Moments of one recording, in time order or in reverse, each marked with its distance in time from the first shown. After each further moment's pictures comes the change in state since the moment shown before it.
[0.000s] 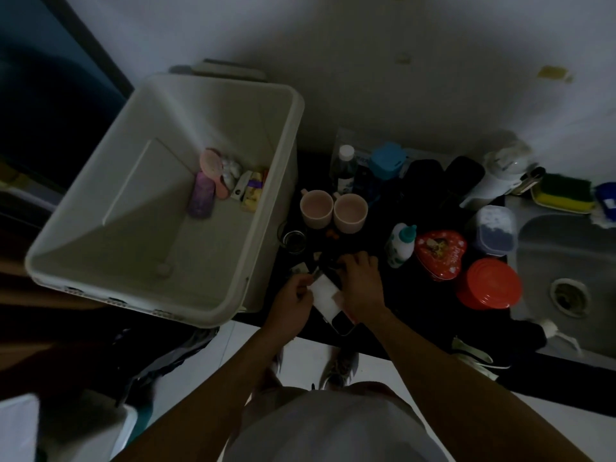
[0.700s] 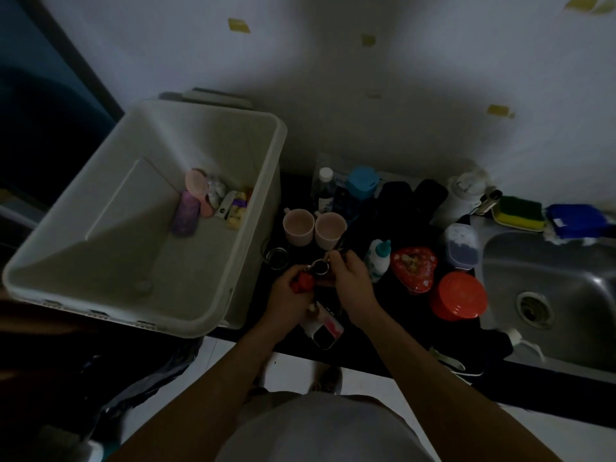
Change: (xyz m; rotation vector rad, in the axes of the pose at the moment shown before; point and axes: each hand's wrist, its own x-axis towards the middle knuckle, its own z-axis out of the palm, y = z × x) left_hand -0.002 0.060 0.015 -0.277 0.019 0.100; right_hand -0.010 -0.028 -0.074 1.375 0.049 0.237
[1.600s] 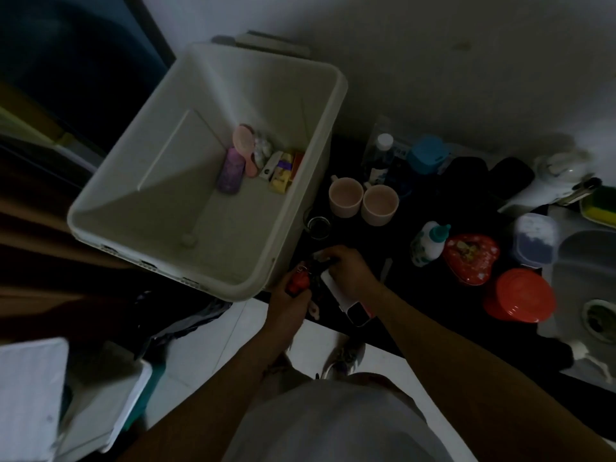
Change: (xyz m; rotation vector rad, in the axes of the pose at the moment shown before) left_hand -0.040 -0.047 -0.049 -0.111 0.252 -0.300; right_hand 0.041 0.076 0.038 -0.775 -0.460 -0.088
